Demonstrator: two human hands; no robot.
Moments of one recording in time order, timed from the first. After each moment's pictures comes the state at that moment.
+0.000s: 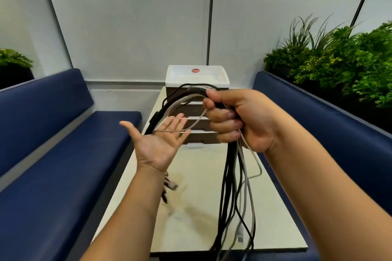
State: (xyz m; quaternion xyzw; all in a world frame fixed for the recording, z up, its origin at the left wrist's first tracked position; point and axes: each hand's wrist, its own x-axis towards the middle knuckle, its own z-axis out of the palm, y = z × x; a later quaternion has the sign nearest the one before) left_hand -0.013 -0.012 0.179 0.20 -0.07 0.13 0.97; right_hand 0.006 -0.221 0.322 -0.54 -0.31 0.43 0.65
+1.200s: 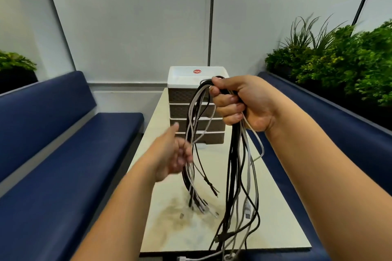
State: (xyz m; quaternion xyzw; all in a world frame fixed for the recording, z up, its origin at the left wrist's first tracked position) left_hand -0.047 -0.044 0.213 0.64 0.21 0.00 0.74; right_hand 0.034 -0.212 0.335 -0.58 -0.29 0.39 0.65
